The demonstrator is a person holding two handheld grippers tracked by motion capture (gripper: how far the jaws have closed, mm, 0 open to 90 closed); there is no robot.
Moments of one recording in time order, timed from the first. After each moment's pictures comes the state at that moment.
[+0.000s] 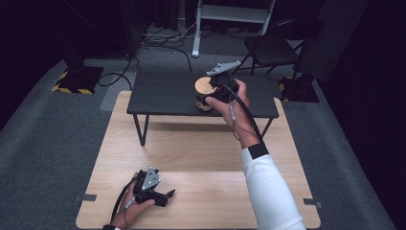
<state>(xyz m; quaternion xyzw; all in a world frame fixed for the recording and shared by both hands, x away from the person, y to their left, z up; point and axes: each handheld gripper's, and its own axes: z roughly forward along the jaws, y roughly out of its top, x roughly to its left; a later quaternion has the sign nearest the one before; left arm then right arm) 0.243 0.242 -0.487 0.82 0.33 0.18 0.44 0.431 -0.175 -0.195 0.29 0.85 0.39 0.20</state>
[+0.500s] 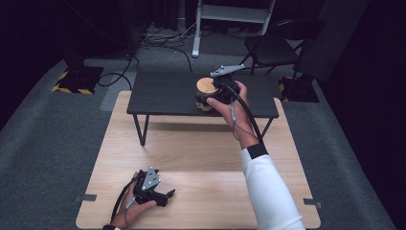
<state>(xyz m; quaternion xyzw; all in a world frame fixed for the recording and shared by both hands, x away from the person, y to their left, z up) 0.242 0.241 -0.488 0.81 0.33 0.19 0.44 0.436 -0.193 -0.215 0.31 0.83 0.44 0.19</state>
